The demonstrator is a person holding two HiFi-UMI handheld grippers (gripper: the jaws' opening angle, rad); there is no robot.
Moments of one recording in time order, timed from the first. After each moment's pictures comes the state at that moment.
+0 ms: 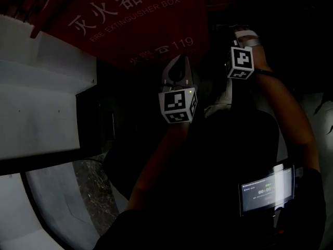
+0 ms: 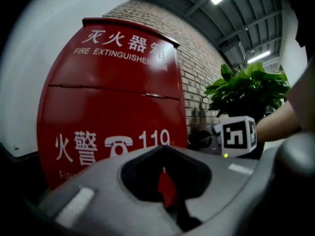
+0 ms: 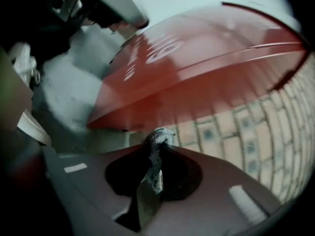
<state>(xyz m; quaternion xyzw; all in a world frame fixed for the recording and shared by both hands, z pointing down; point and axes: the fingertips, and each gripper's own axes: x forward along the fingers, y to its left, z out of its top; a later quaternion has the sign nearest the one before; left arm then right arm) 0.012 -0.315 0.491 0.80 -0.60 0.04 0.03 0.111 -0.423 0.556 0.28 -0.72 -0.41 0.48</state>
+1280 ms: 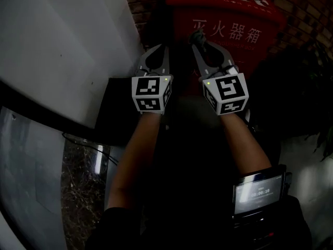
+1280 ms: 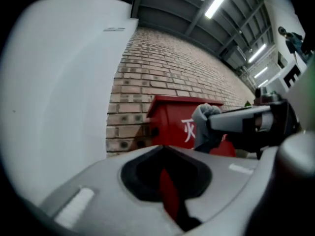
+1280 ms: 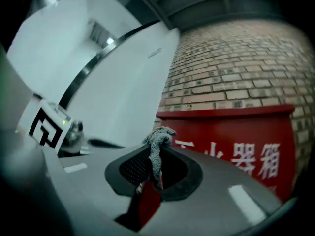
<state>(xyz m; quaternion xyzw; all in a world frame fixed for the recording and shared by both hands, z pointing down) -0.240 -0.240 0.274 0.74 -0.66 -0.01 -0.09 -0.155 -0.241 0.242 0.34 -0.93 -0.13 -0.05</state>
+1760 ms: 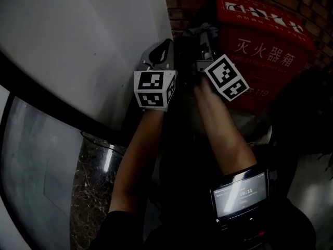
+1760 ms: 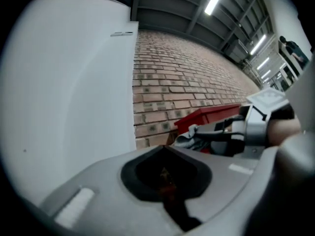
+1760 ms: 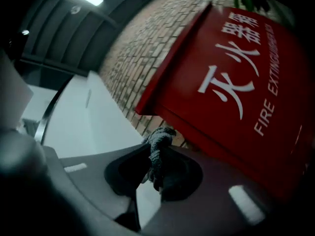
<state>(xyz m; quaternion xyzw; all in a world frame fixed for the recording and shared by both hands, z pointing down) -0.359 -0.224 0.219 0.71 -0.69 0.01 -0.11 -0.265 -0.293 0.215 0.33 -0.84 0.28 -0.34</state>
